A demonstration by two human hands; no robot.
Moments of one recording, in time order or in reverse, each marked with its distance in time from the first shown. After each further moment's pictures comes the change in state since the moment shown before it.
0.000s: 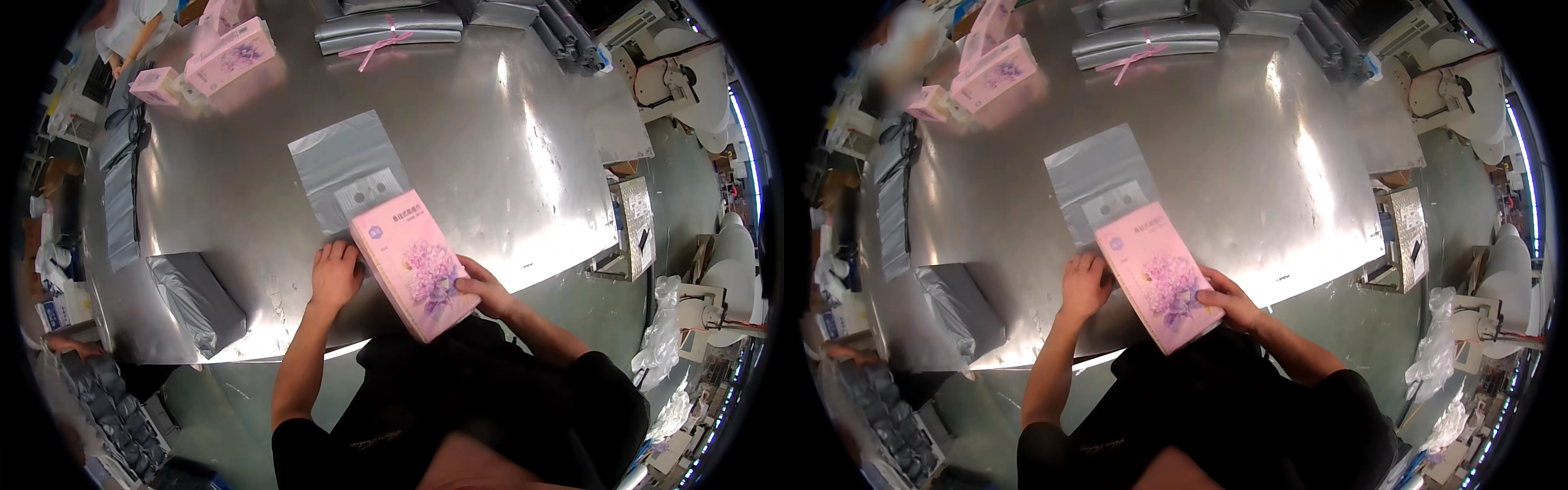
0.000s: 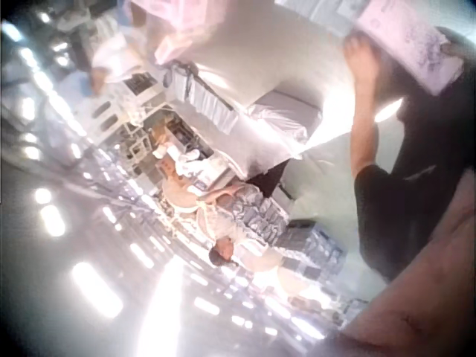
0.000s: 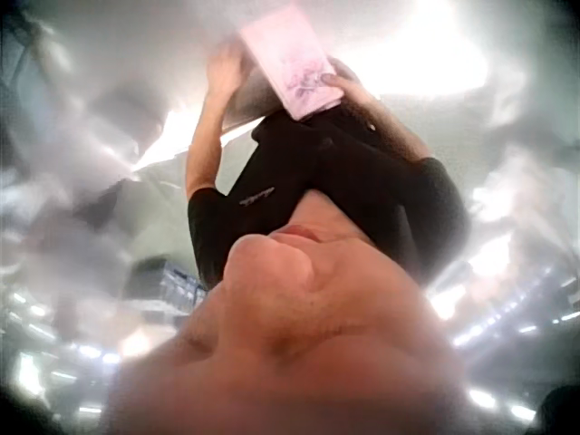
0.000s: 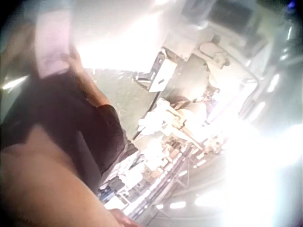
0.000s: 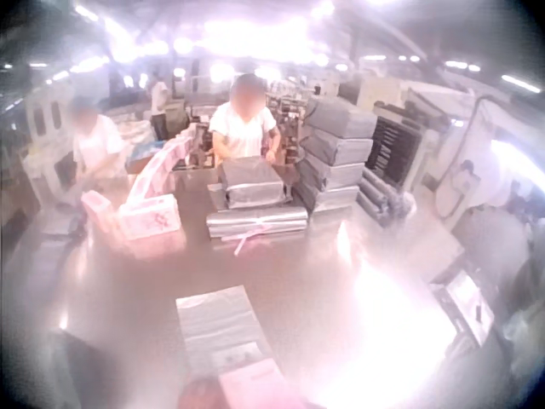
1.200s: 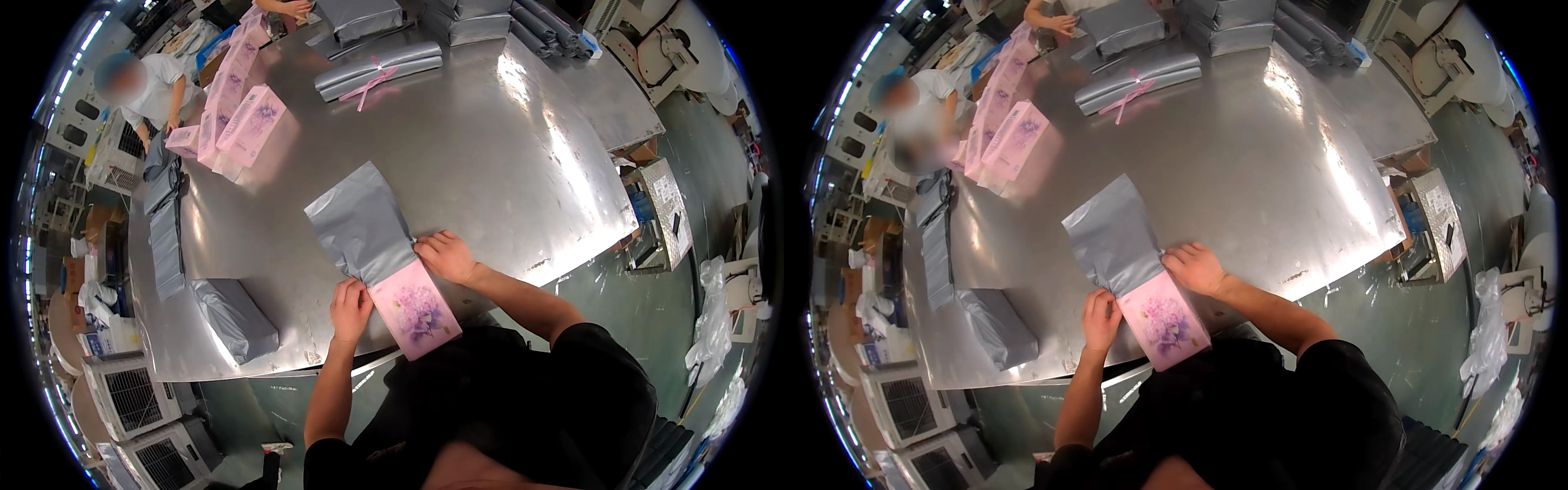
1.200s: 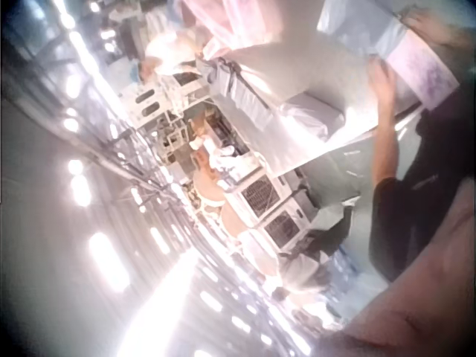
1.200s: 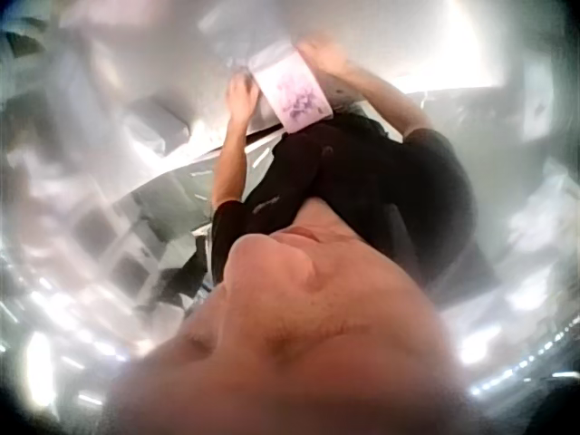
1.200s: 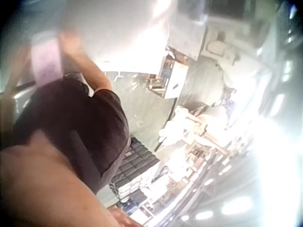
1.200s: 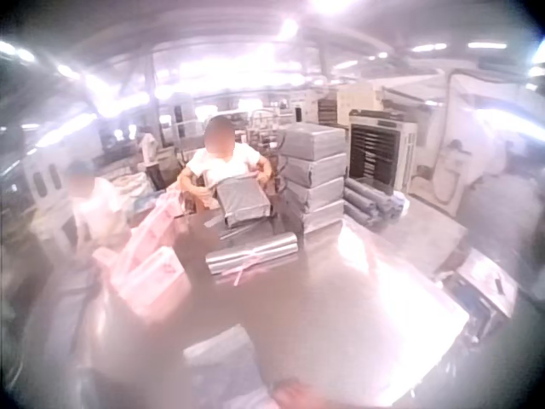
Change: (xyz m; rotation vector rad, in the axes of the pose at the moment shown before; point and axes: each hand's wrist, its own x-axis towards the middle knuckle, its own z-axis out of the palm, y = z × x) left_hand -0.049 0.035 -0.003 -0.108 0.455 0.070; right_hand 0.107 0.006 -0.007 -1.680 0.263 -1.352
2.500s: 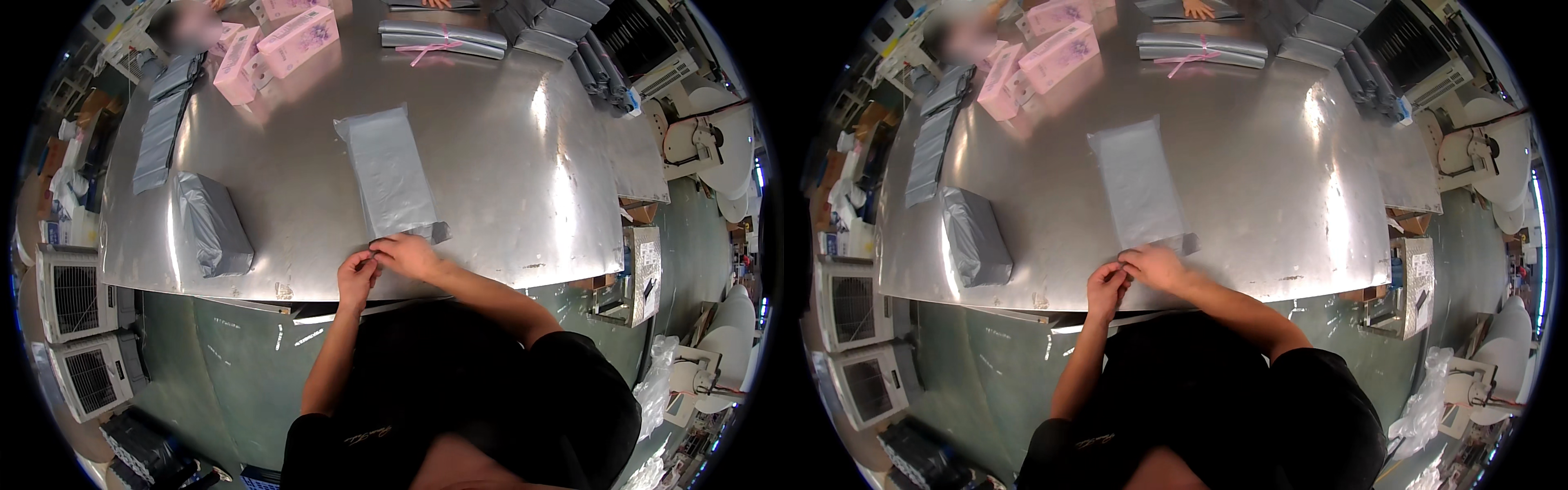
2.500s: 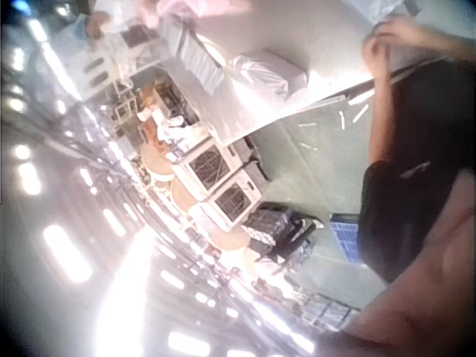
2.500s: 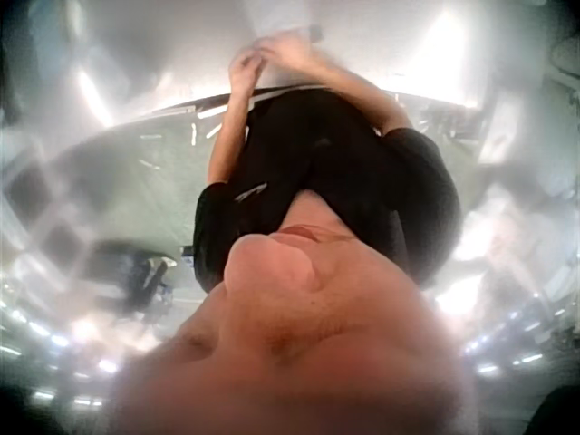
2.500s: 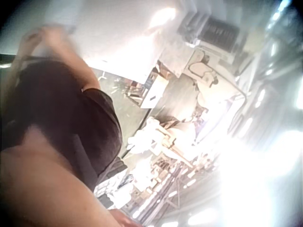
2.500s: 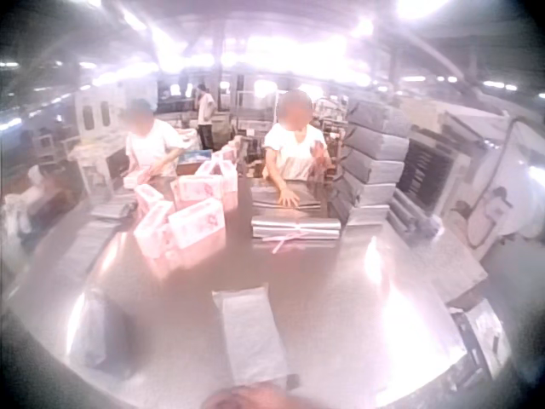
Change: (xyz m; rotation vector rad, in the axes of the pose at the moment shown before) left_hand -0.089 0.016 0.041 -1.156 0.115 -1.155; right_hand 0.009 -0.108 0.042 0.428 -0.408 0.053
